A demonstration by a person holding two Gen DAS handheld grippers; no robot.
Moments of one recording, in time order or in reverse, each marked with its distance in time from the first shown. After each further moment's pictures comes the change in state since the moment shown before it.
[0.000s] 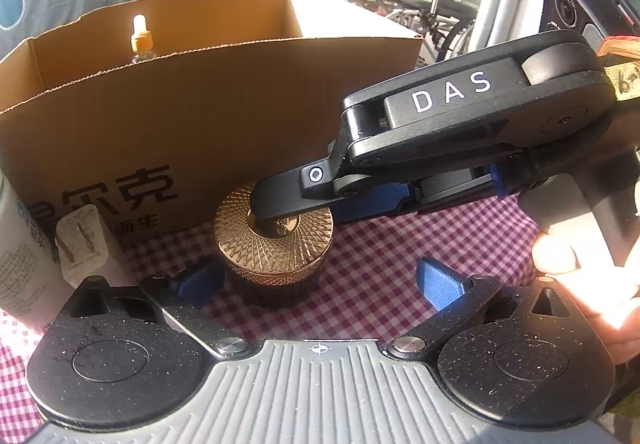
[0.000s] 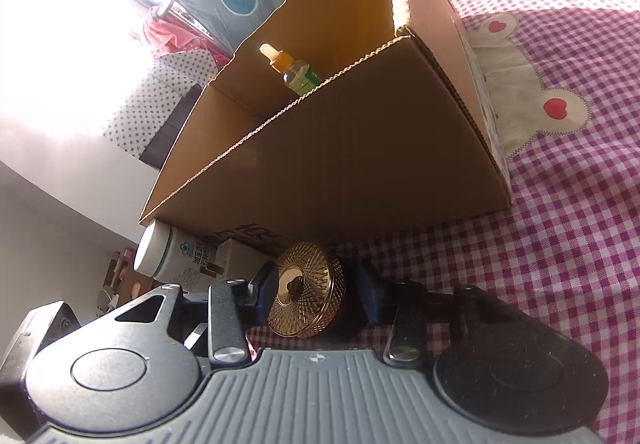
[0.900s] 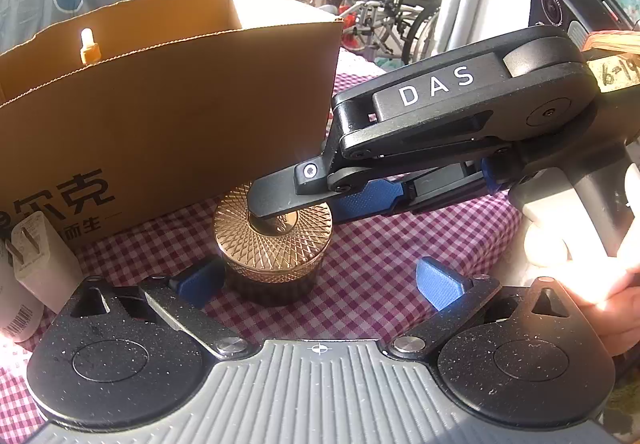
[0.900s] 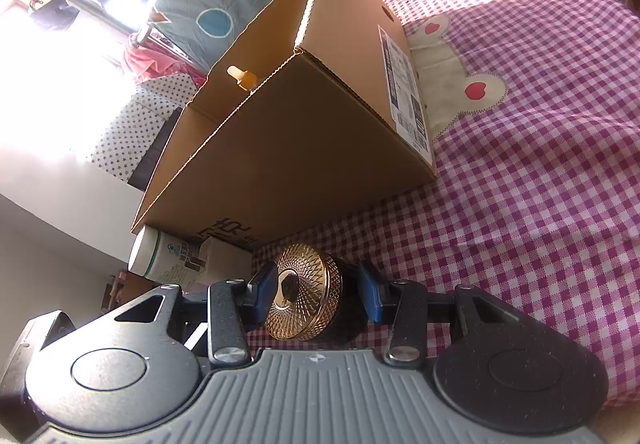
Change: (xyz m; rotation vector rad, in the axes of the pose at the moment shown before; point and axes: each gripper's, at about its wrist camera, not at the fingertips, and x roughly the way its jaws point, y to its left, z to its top) left arm -0.001 -0.028 -0.003 0.064 0.009 -0.054; right arm -0.036 -0.022 -0.017 0.075 -0.048 -0.024
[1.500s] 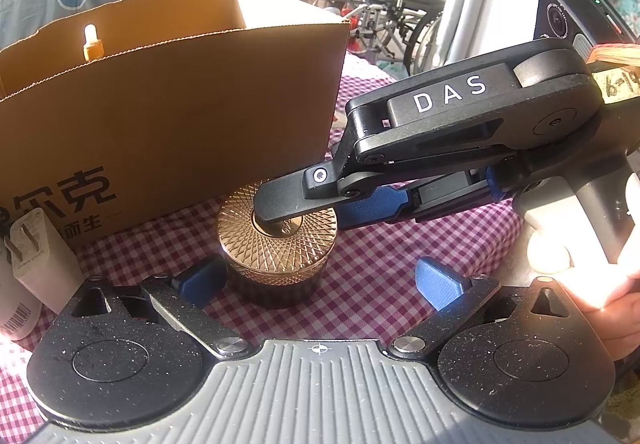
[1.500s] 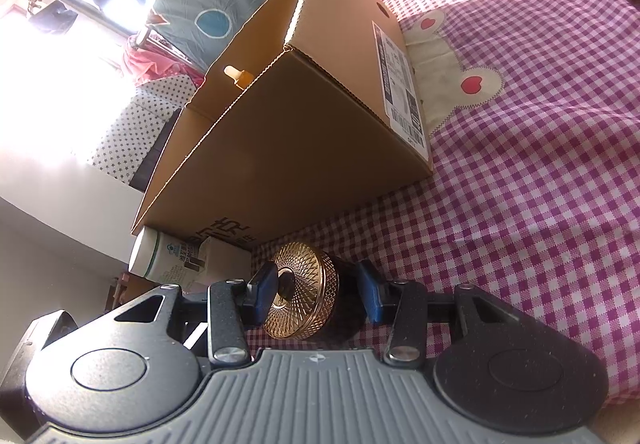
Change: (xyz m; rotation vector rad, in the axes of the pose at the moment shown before) left arm 0.001 0.003 0.000 -0.024 -0.006 -0.002; right arm -0.001 -0.003 -0.004 0.018 0.001 0.005
